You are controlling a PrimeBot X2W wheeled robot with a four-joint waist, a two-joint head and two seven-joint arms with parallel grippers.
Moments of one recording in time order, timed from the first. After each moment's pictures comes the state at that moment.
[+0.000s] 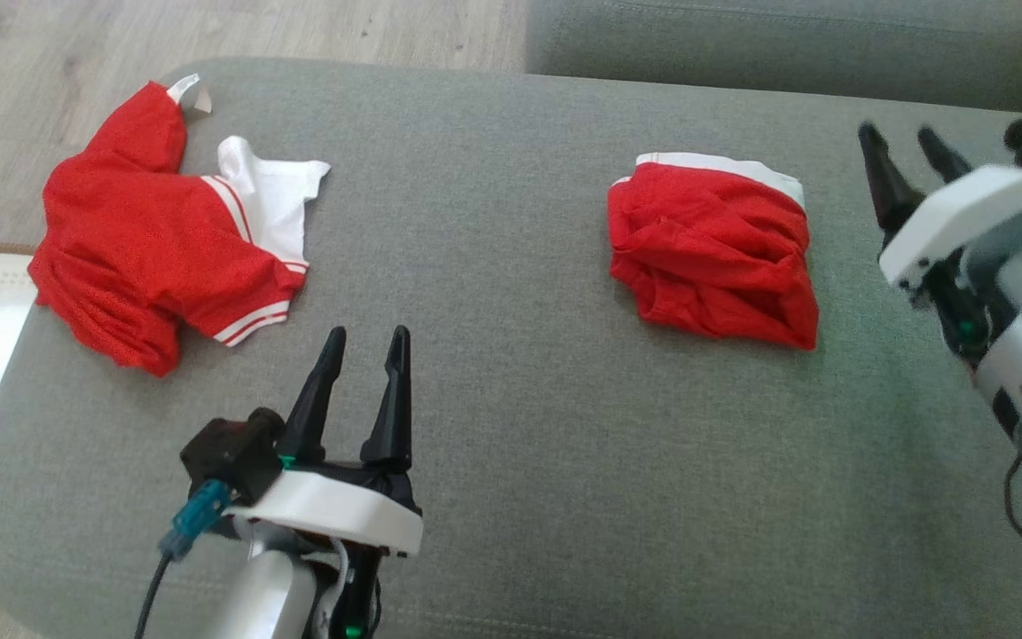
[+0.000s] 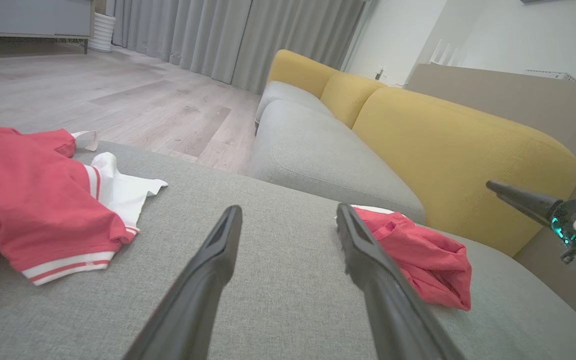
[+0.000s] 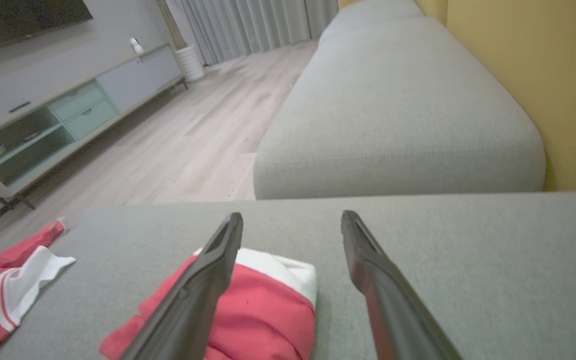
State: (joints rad) left arm -0.09 0.05 -0.36 0.11 -0.42 0.04 -0.26; right arm -0.95 -0.42 0.98 1.05 1.21 0.12 -0.16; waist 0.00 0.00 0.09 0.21
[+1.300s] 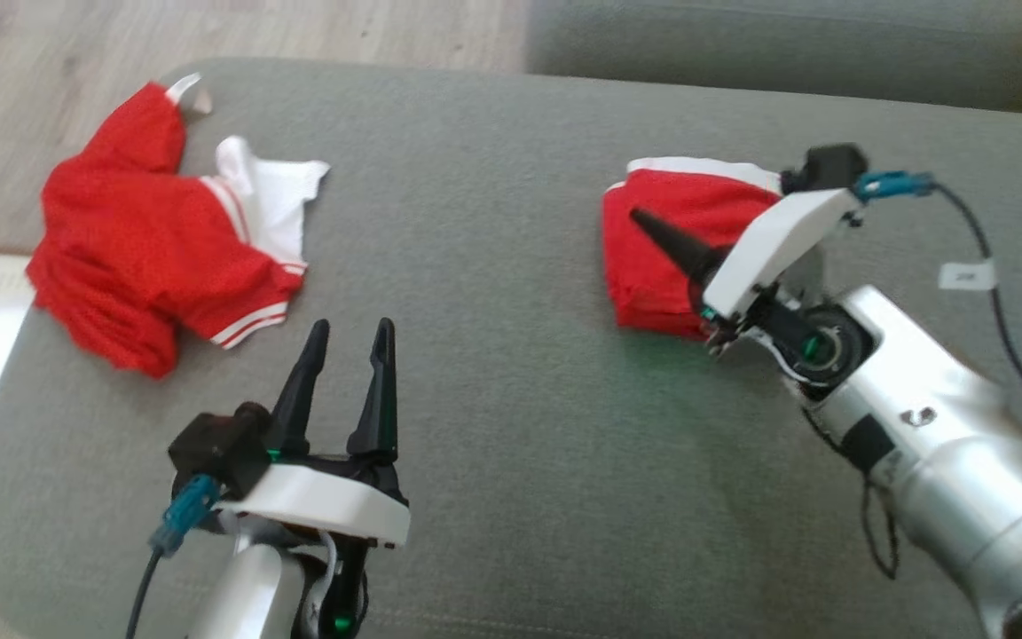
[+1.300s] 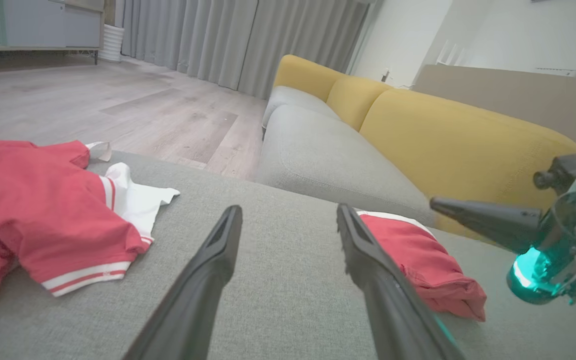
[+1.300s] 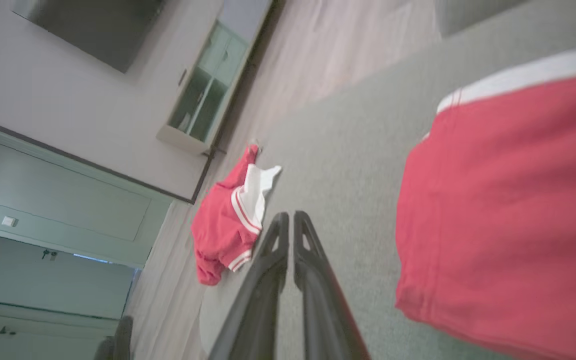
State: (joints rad) left arm -0.09 0.05 -0.34 0.12 -0.39 0.04 -0.26; right arm -0.80 -0.25 0.83 0.72 1.50 0.12 0.26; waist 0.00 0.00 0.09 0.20
